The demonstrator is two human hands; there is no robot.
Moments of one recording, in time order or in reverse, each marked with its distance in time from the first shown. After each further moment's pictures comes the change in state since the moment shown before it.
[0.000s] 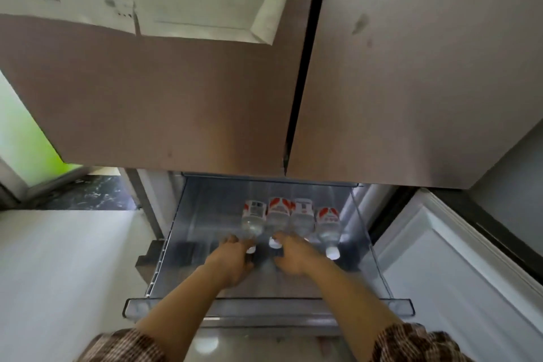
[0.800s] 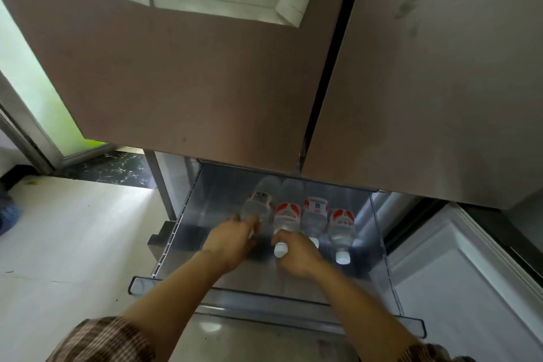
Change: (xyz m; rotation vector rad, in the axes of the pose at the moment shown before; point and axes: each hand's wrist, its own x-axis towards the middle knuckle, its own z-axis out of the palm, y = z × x) left_hand -0.006 0.001 -0.013 0.110 0.245 0.018; right_hand 0.011 0.010 0.011 0.160 -0.015 -0.109
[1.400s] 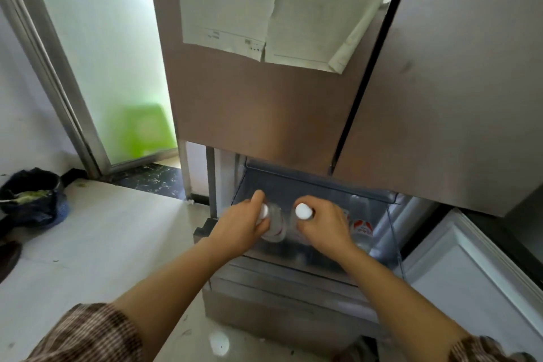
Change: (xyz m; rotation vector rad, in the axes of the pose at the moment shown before) left_hand -0.098 -0.006 -0.079 -0.174 0.328 0.074; right_hand -0.082 -0.092 -0.037 0.031 0.489 -0.282
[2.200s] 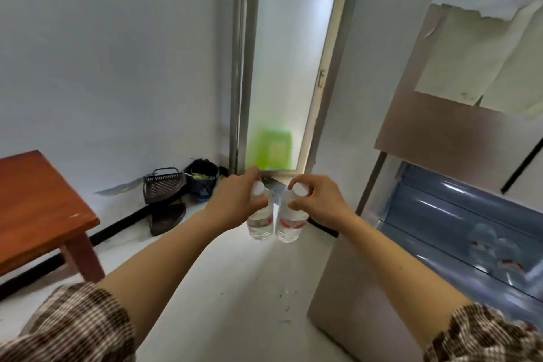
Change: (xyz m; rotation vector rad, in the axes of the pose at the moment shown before) left_hand -0.382 -0.131 -0.239 0.085 0.452 -0.326; right_hand -0.194 -0.355 0.132 0.176 -0.283 -0.450
